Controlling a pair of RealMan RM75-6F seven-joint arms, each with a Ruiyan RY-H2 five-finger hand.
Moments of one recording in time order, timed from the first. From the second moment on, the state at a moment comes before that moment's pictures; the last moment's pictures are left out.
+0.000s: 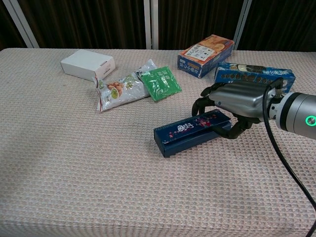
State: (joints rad) left arm -0.06 -1.21 0.00 -1.62 1.81 1.77 -0.07; right arm 0.73 -1.51 0.04 -1.59 -1.20 0.87 -0.50
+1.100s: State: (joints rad) left arm -0.05 -1.20 0.00 -1.63 1.81 1.75 -0.07; right arm 0.69 -1.43 0.03 -1.64 -1.24 0.97 -0.35
